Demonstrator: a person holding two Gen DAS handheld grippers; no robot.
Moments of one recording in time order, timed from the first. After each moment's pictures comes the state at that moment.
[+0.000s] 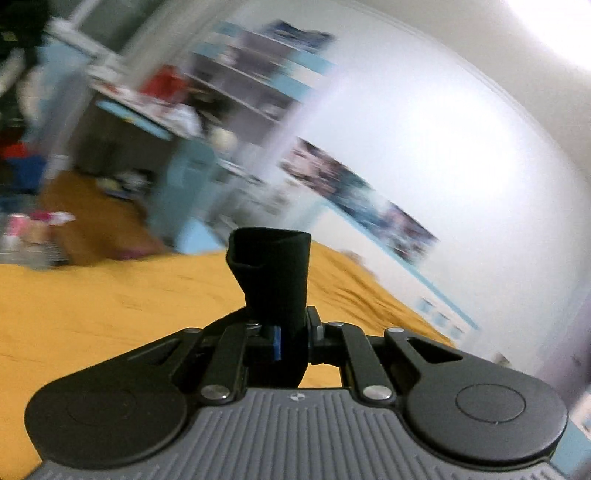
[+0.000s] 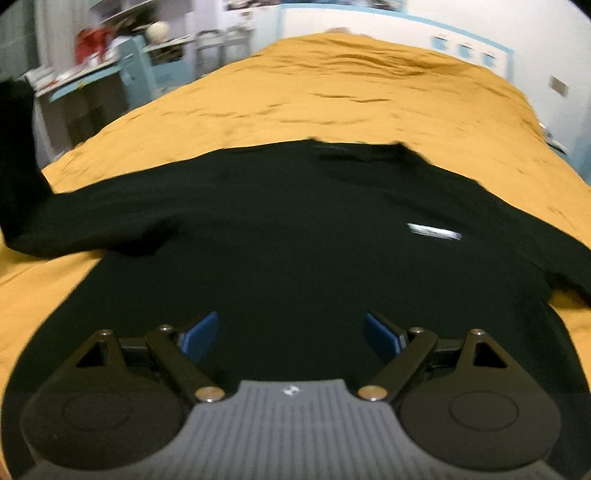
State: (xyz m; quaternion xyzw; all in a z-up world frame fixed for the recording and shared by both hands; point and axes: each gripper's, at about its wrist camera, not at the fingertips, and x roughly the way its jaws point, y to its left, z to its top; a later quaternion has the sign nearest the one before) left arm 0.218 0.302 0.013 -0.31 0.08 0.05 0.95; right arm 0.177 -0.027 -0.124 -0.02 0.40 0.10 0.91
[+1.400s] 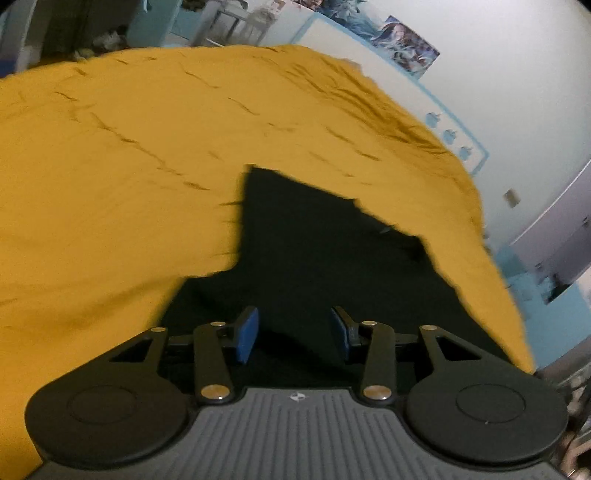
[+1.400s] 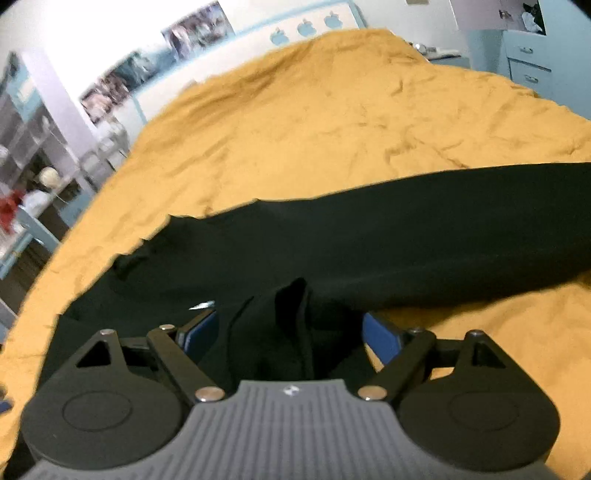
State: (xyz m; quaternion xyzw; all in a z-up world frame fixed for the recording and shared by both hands) left arm 0.210 0.251 -0.139 -0.26 0.35 0.00 0.90; right arm 0.294 -0.300 -0.168 0.19 0.37 -0.01 0.91
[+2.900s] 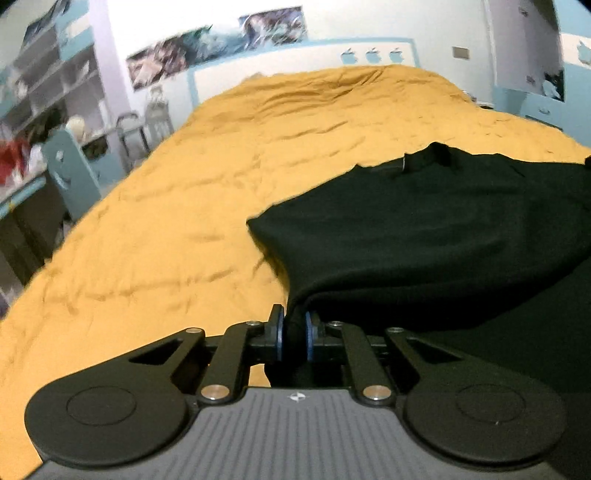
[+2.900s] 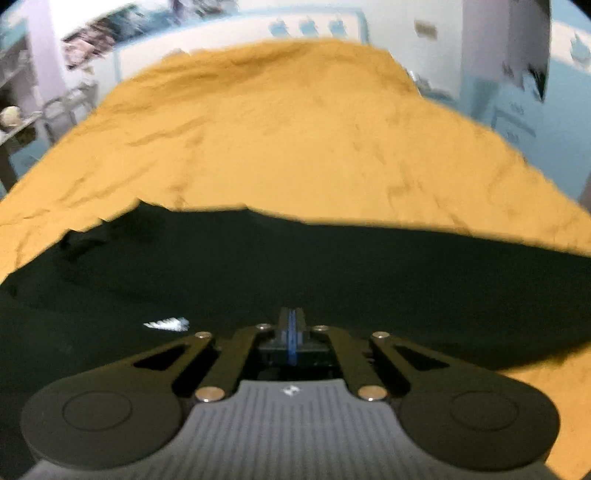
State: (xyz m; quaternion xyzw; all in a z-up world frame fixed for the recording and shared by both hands) left arm 0.239 0.196 -0.170 0.10 0.31 -0.03 0.94; right arm 0.321 -0.234 -0.139 0.04 0.37 -0.06 0.92
